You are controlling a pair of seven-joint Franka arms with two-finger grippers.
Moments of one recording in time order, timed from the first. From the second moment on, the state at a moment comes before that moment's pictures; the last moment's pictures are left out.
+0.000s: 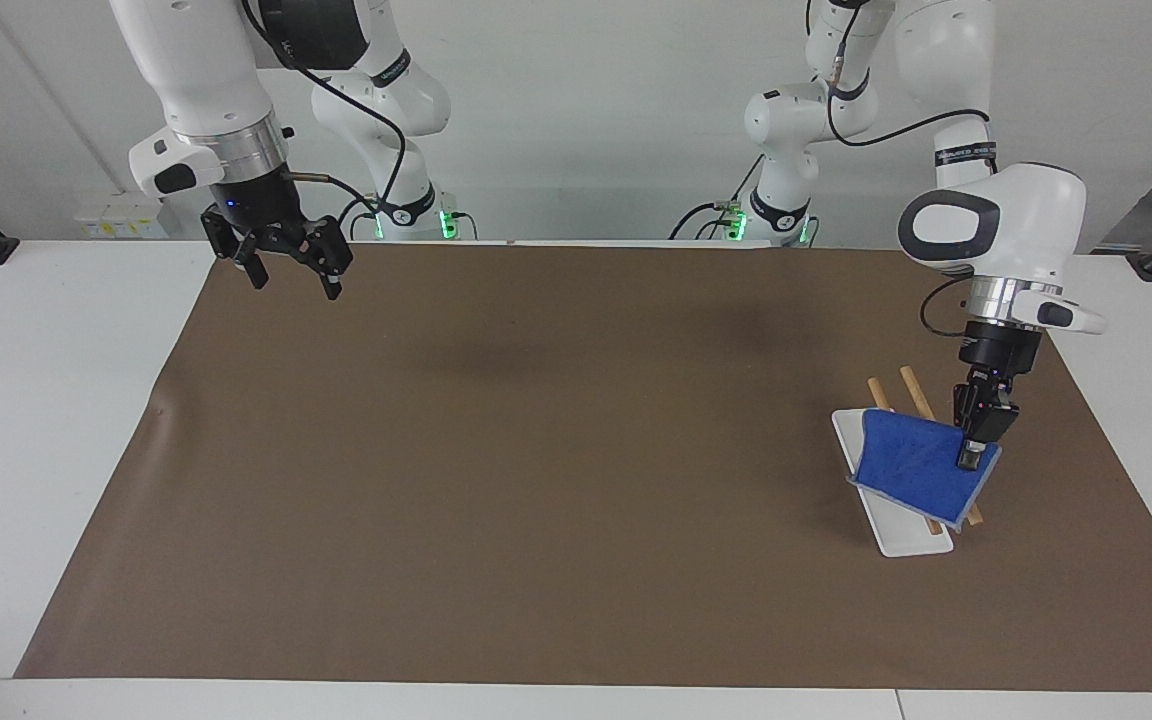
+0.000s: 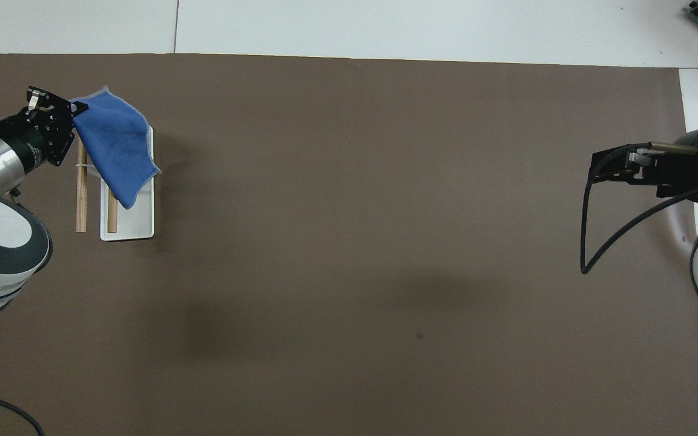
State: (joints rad) left arm 0.12 0.11 -0.20 -2.06 -0.75 2.91 -0.55; right arm -0.01 -0.01 0.06 -1.62 -0.01 1.69 0.27
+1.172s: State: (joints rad) left arm 0.08 0.12 -0.18 -2.10 -0.75 2.92 -0.57; right arm 0.01 -0.01 0.05 -1.63 -0.01 1.63 0.20
